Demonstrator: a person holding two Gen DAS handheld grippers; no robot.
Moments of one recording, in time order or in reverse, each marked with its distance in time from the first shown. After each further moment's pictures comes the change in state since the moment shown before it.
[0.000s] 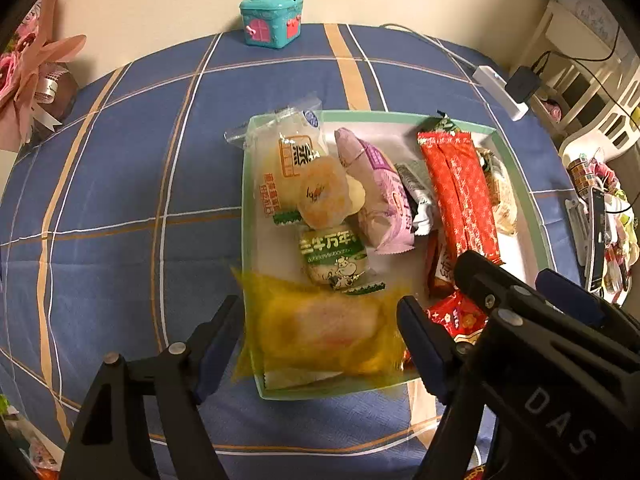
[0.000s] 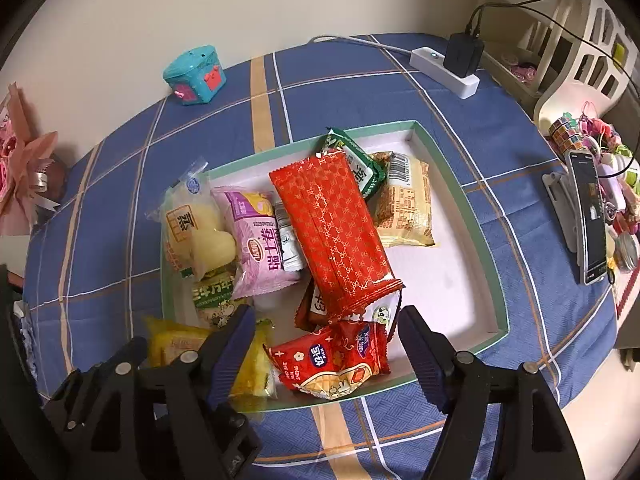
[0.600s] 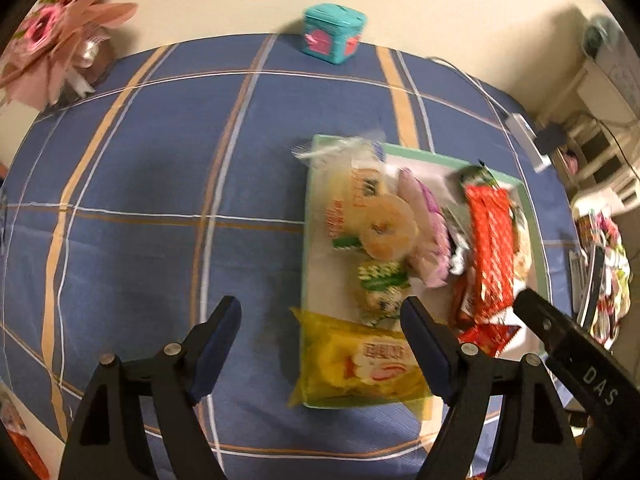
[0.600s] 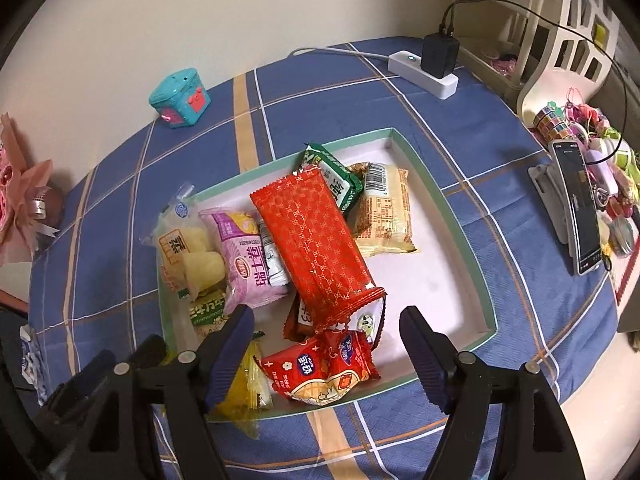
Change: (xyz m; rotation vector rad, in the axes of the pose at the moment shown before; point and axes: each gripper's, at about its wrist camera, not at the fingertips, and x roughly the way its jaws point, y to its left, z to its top) left arm -0.012 0.053 0.011 -0.176 -0.030 0.000; right arm -0.007 -0.014 0.004 0.060 -0.030 0.004
